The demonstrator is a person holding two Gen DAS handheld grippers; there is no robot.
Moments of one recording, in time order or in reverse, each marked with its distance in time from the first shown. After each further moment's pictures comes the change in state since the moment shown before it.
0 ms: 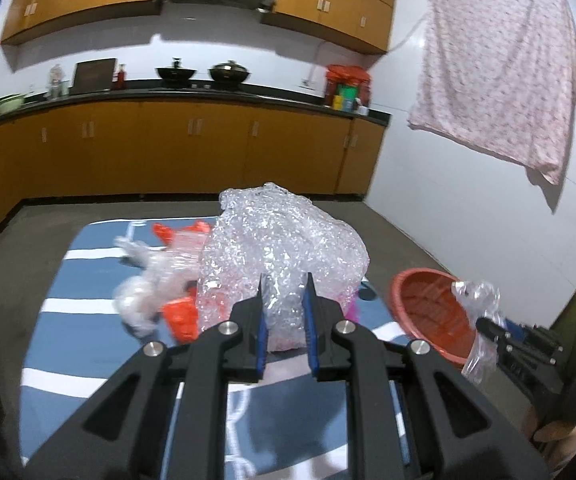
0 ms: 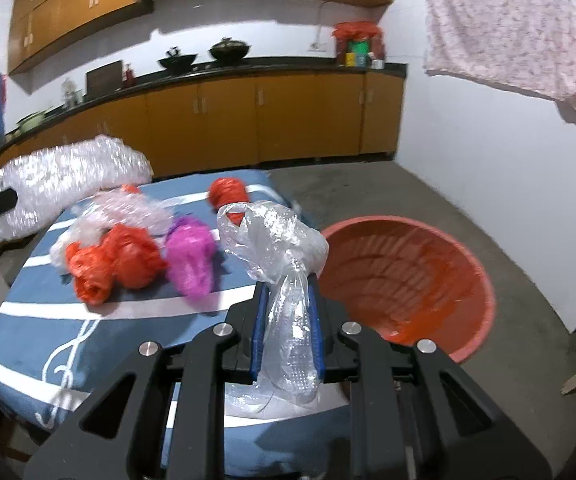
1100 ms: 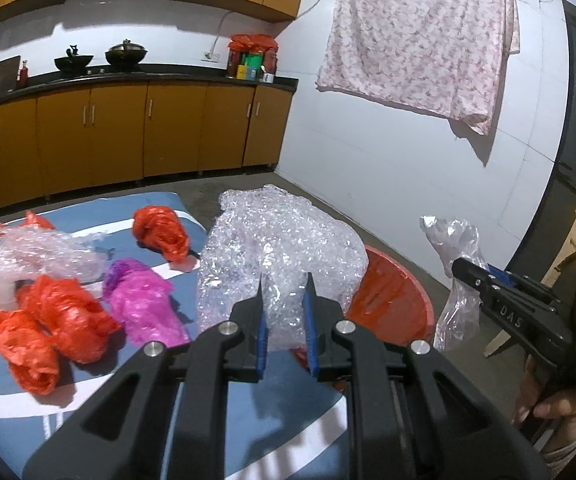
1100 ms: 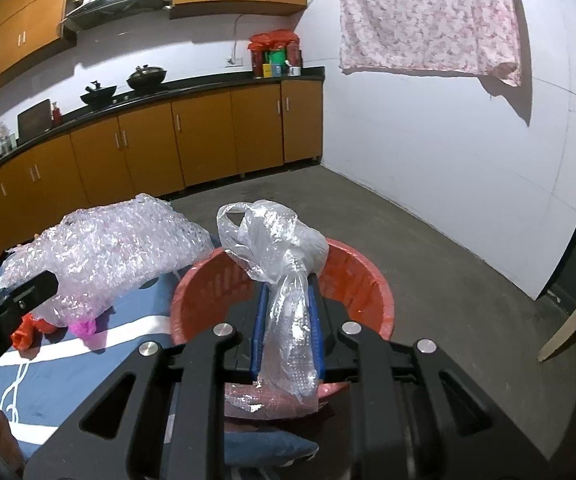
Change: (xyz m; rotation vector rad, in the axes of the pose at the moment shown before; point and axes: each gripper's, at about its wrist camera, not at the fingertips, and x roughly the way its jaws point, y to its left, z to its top) left arm 0.098 -0.131 -0.025 0.117 0.091 -0.293; right arm 0.008 -0.094 0.007 0.152 -0.040 -0.198
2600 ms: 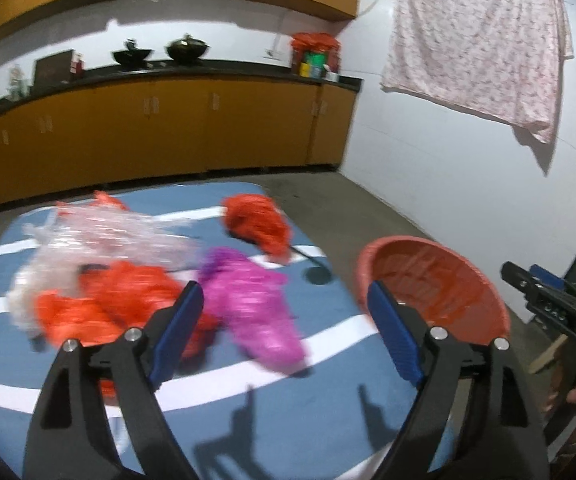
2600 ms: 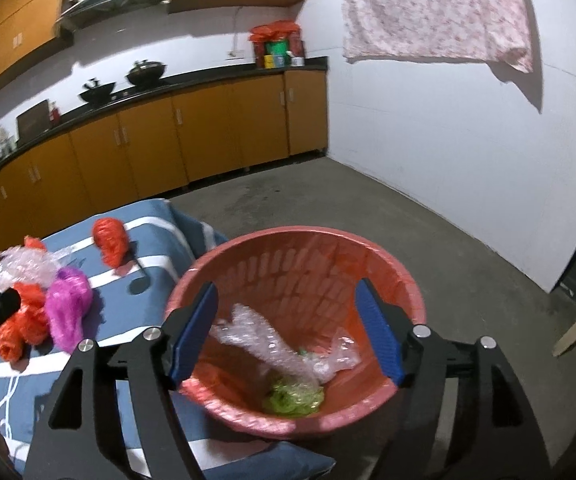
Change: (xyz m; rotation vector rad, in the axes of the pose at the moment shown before) left arm -0.015 0.071 -0.007 -0.059 -0.009 0.254; right arm 0.028 0.024 -0.003 -0.004 0.026 0.060
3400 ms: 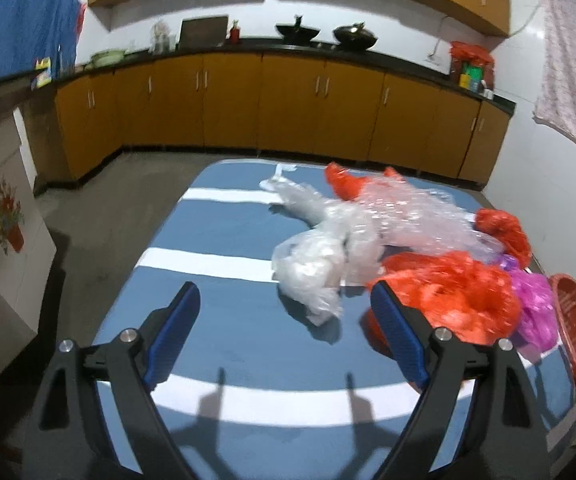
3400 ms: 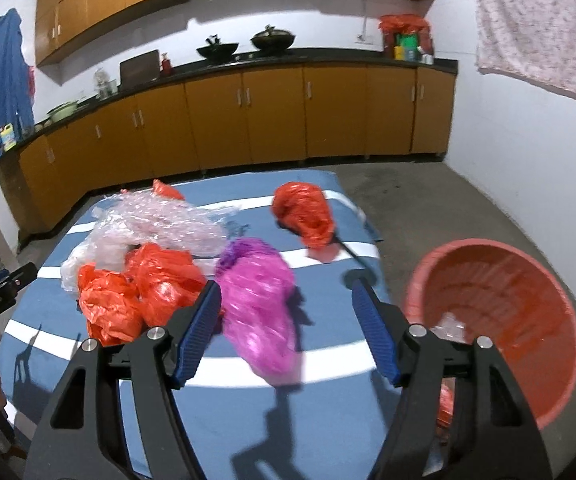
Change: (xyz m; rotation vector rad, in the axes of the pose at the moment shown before) left arm -0.051 0.223 -0.024 -0.260 0.071 0.438; right arm 0.028 0.180 -0.012 -0.209 0.083 0.314
